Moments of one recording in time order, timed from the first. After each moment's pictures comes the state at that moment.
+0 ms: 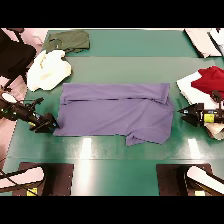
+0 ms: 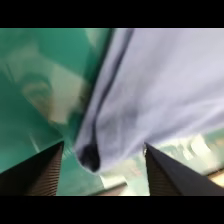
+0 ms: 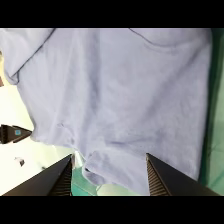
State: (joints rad) left arm 0.38 -1.33 0.80 1.12 -1.42 -1.29; right arm -0.68 -1.15 0.71 -0.68 1.50 1.14
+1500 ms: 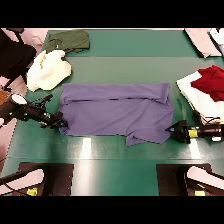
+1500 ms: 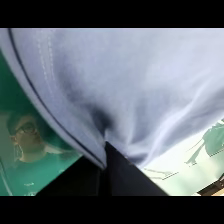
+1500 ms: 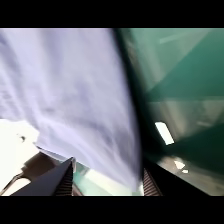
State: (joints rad) left arm 0.22 -1.25 0.73 0.97 -1.30 -1.29; right arm -0.61 -1.27 0.48 -0.79 1.38 1.14
